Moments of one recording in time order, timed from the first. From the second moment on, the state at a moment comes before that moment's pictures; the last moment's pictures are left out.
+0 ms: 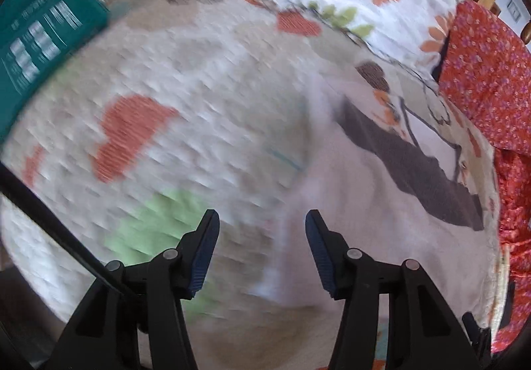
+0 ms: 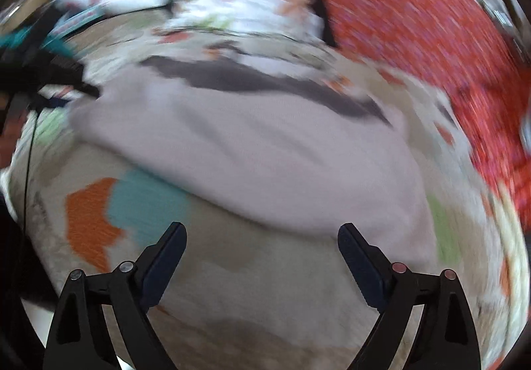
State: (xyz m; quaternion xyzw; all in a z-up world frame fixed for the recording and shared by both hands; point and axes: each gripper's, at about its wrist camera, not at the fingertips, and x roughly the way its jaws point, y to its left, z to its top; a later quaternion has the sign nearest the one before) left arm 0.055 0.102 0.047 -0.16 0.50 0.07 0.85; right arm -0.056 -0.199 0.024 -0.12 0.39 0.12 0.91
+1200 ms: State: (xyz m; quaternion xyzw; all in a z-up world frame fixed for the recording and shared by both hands) left arm 0.030 0.158 0.049 -0.20 0.45 0.15 0.86; right arm 0.038 -0.255 0.115 0.08 0.34 0.04 0.94
